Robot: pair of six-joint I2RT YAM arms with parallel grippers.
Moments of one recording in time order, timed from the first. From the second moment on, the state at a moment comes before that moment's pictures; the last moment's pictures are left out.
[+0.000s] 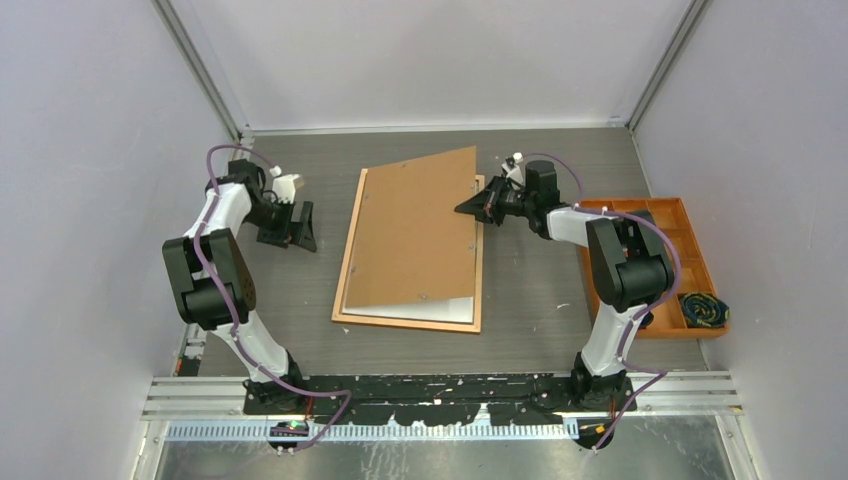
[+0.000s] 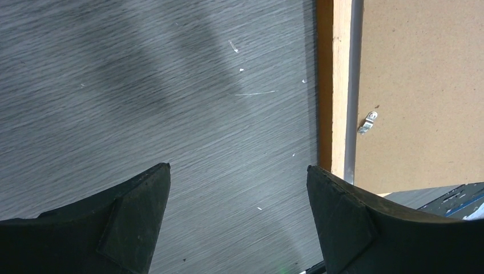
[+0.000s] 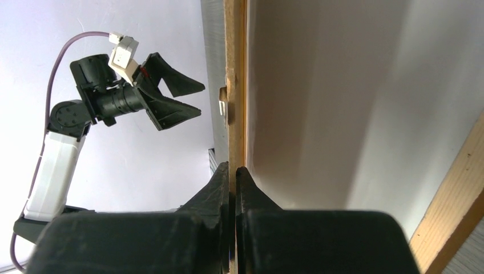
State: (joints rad) left arm 0.22 1.76 1.32 -0.92 0.45 0.41; right arm 0.23 1.86 1.01 0.38 -0.84 1.05
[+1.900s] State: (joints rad) left arm 0.22 1.76 1.31 -0.92 0.43 0.43; right arm 0.24 1.87 0.87 0.57 -0.86 1.12
